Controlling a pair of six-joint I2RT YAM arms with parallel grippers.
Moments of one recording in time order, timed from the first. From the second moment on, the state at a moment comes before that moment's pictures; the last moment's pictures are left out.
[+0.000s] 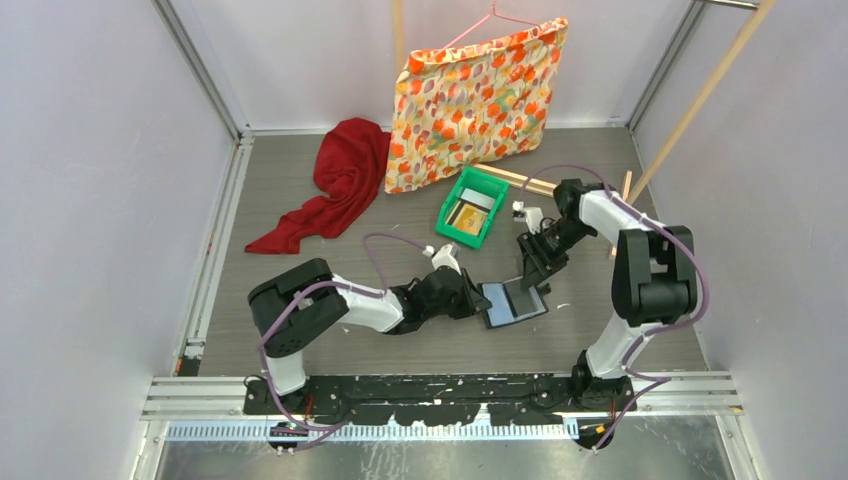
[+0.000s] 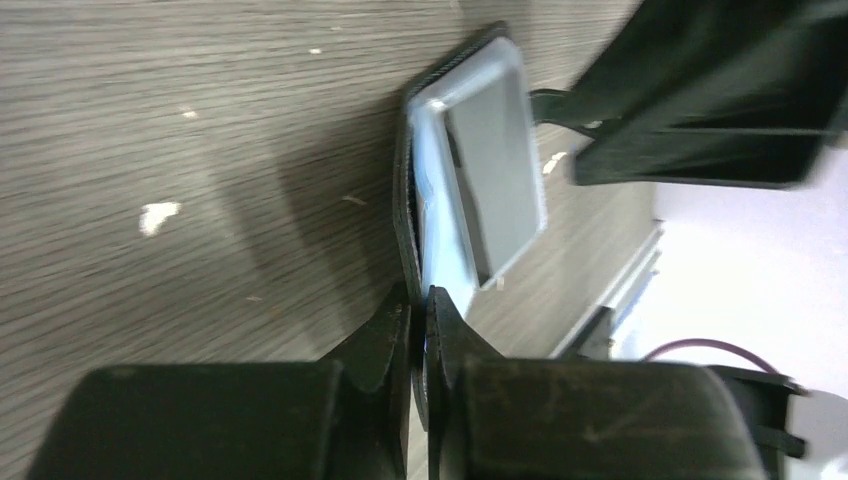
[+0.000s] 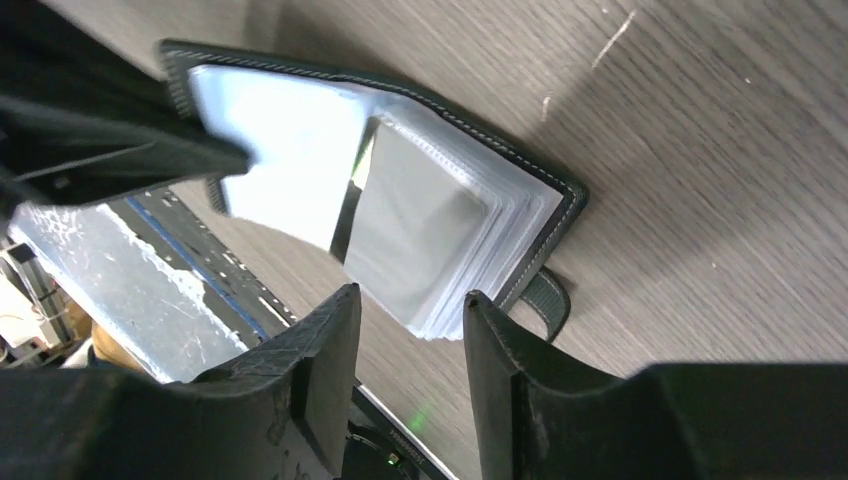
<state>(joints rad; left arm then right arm) -1.09 1.81 0.77 0.54 -0.09 -1.17 0.07 1.77 1.13 -1.05 -0.53 -0.52</state>
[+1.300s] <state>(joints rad) -1.02 1.92 1.36 -0.31 0.08 -0.86 0.01 1.59 1.12 -1.03 -0.65 -0.50</state>
